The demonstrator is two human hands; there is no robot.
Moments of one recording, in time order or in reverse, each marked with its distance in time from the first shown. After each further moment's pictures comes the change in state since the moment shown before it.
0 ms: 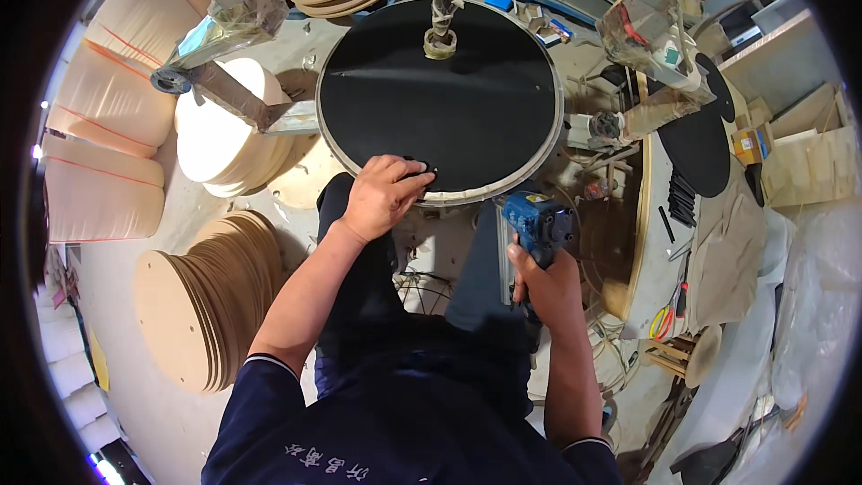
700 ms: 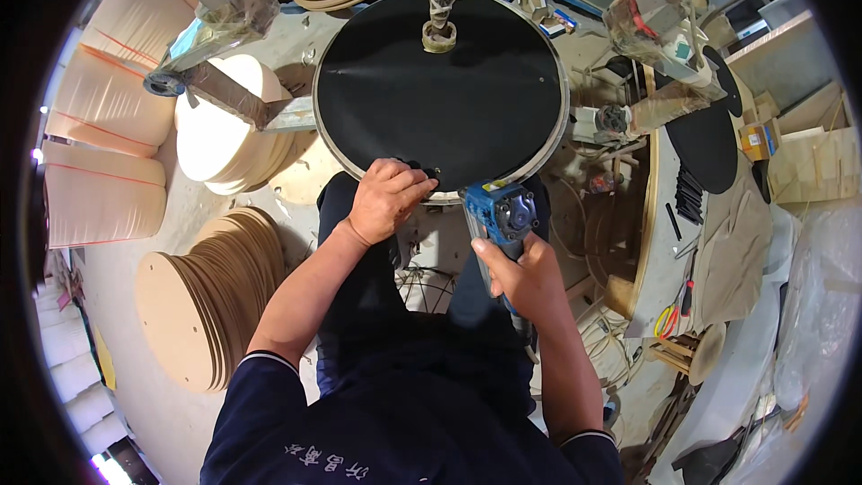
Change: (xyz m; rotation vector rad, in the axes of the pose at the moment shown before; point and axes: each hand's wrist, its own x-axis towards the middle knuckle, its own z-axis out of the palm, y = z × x) left_hand -0.008 -0.005 0.011 0.030 -0.041 0.136; right_hand 0.011 -0.019 0.030 -0.032 -0.124 0.096
